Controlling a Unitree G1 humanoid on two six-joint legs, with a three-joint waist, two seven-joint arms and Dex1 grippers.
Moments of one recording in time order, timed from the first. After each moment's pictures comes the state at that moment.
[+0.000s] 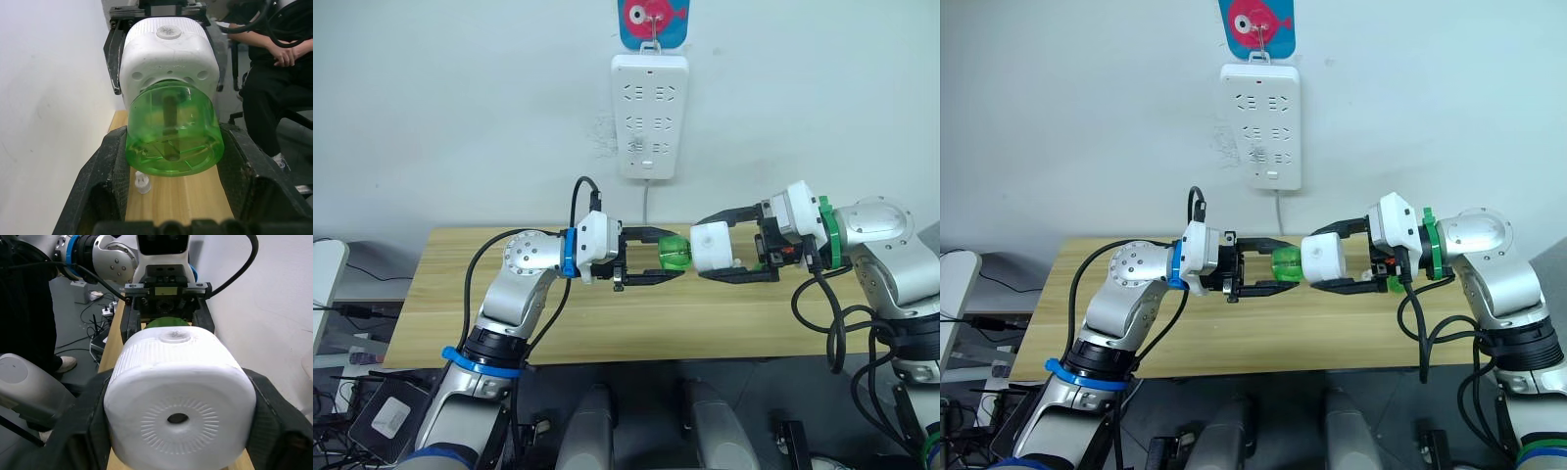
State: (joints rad) left arm -0.56 0.42 -0.16 -0.02 -0.35 0.03 -1.22; right arm -0.62 -0.72 0.09 -0.15 0.45 0.24 1.35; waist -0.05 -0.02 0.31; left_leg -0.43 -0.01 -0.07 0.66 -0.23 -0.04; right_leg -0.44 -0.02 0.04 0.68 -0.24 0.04
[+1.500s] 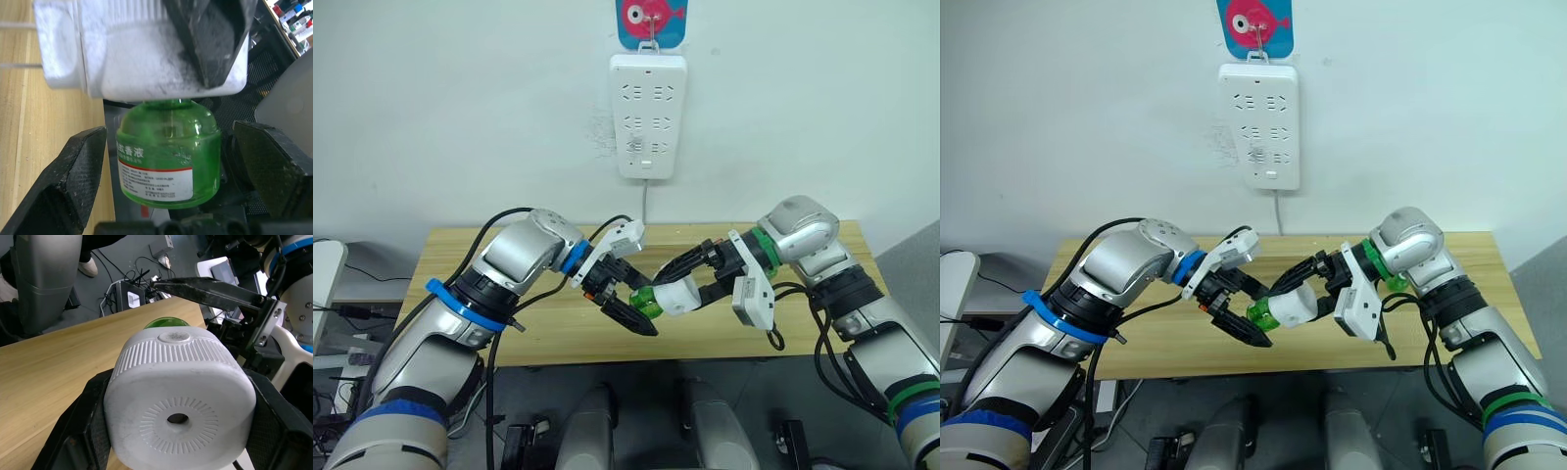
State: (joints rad) left arm -0.89 0.64 -0.52 0.07 -0.42 0.87 -1.54; right arm -0.89 -0.57 0.47 0.41 0.18 -1.12 1.49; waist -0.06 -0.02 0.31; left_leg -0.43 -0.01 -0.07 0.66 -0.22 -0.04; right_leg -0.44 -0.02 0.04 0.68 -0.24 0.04
